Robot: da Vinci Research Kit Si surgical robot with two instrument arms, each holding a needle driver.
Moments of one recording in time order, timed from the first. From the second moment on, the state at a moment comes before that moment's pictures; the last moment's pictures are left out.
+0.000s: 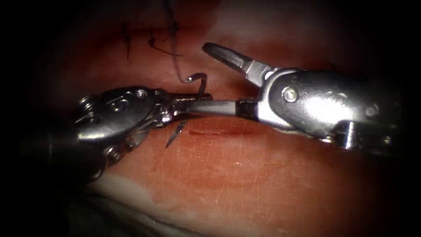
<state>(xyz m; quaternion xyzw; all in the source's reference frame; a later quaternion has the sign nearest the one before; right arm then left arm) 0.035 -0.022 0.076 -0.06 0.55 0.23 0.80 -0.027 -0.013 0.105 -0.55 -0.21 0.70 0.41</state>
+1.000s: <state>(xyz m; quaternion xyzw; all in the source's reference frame) 0.035 -0.024 0.078 -0.08 0.53 0.31 0.78 -0.027 -0.013 0.105 -0.55 -0.20 0.69 0.42</state>
